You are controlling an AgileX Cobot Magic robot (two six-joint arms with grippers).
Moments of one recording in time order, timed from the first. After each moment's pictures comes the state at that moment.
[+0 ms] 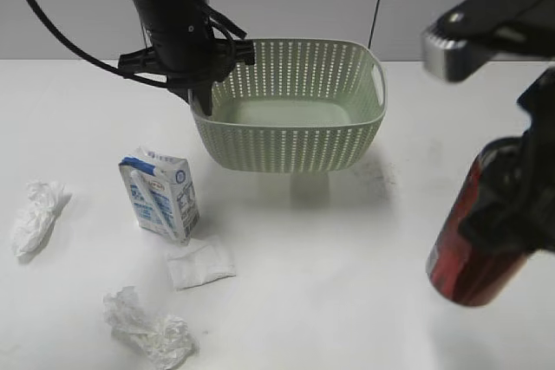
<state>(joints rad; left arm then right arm) -0.51 2.15 -1.84 -0.14 1.13 -0.38 0.74 1.23 -1.06 0.00 1.19 0.04</state>
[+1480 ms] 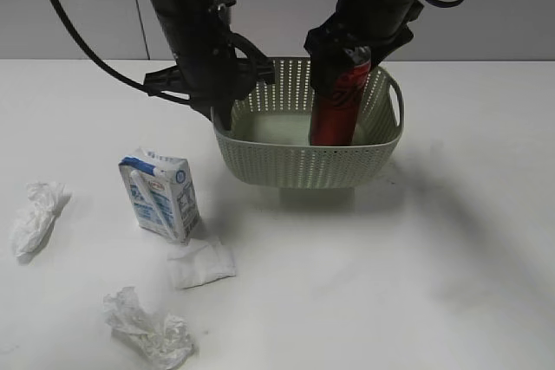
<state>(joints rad) -0.55 2.20 -1.84 -0.14 1.07 -0.40 0.47 2.08 -1.84 0.12 1.09 -0.16</state>
